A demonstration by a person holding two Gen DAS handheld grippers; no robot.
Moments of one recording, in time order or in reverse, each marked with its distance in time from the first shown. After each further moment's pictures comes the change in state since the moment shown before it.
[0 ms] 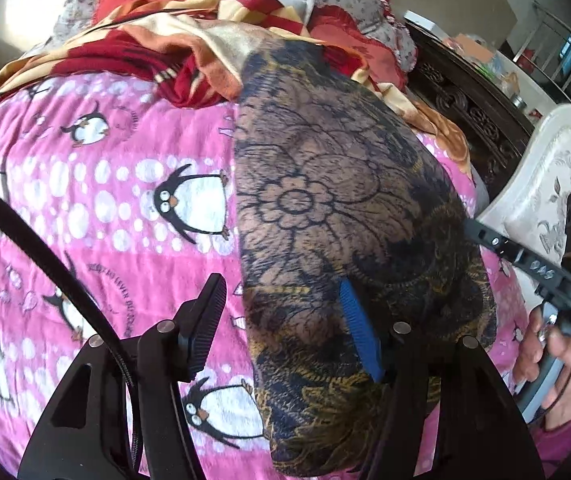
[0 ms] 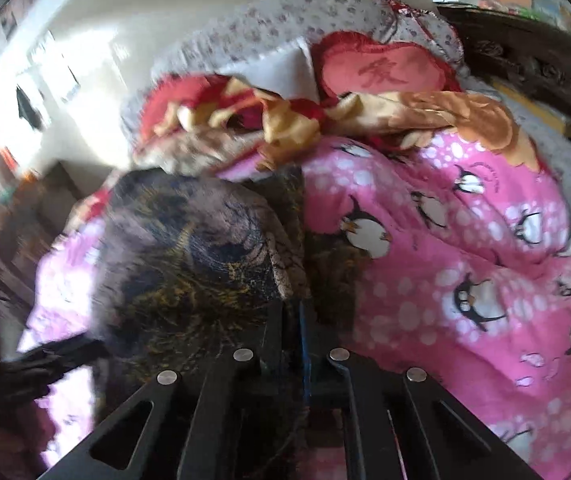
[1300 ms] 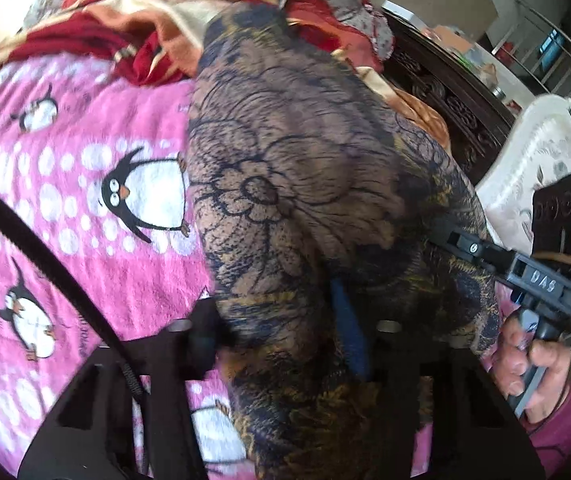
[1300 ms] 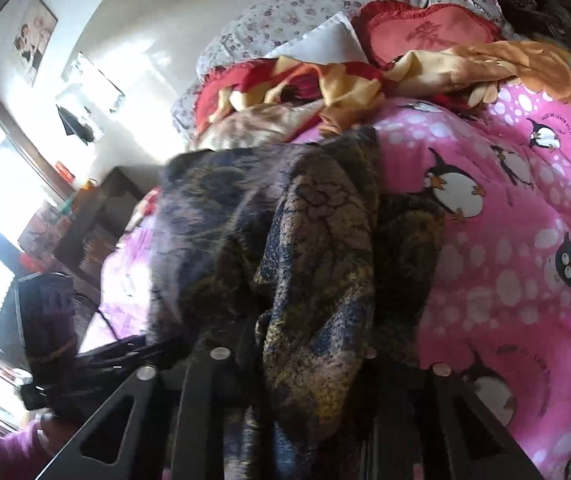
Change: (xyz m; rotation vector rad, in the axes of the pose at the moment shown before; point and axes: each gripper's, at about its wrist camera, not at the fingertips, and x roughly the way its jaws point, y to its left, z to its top) left arm 0.028 -0.002 0.003 0.026 0.037 -0.110; right arm 0.032 0.007 -0.009 0.064 0.055 0.275
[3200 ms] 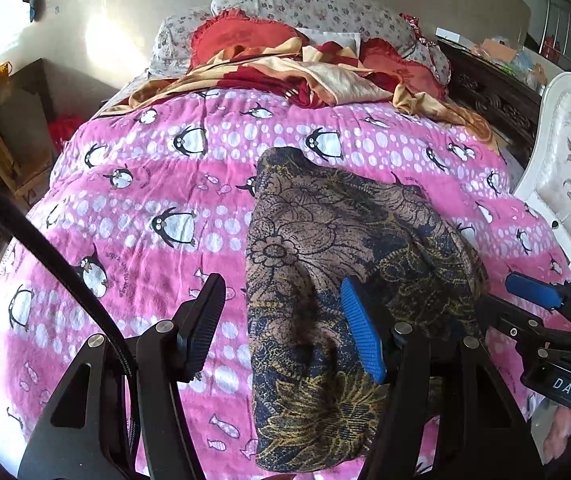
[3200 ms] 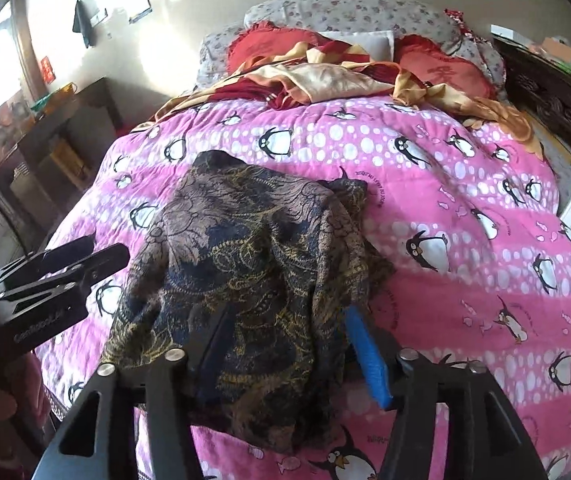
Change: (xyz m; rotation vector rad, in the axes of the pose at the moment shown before) left arm -0.192 0.009 -0.153 0.009 -0.178 0.408; right arm -0.055 0.202 -0.166 -0.278 0.080 -0.350
